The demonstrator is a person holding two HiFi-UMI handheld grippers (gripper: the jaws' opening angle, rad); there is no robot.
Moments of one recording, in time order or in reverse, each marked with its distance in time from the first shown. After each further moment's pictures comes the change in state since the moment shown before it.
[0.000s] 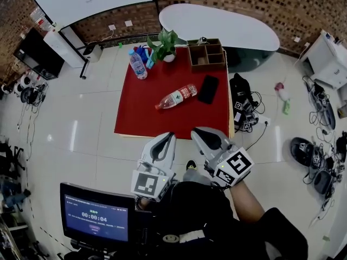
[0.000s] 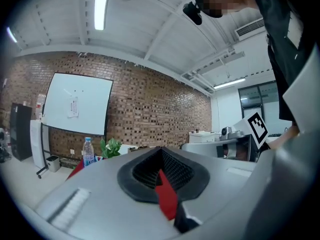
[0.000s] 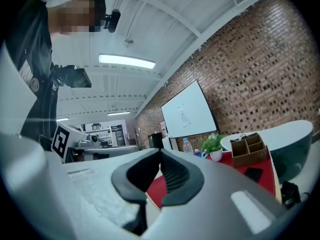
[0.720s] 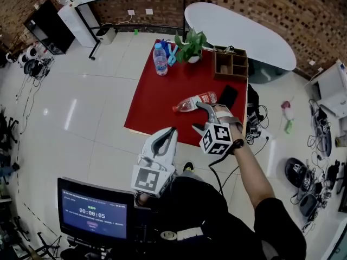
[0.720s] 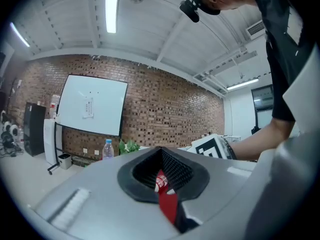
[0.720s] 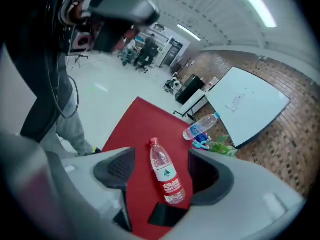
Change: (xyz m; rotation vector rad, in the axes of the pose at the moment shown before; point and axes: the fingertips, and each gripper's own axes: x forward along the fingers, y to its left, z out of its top) left arm -0.003 0.072 -0.010 -0.033 -0.016 0.130; right arm 0.122 -0.074 -0.140 -1.067 0.813 0.242
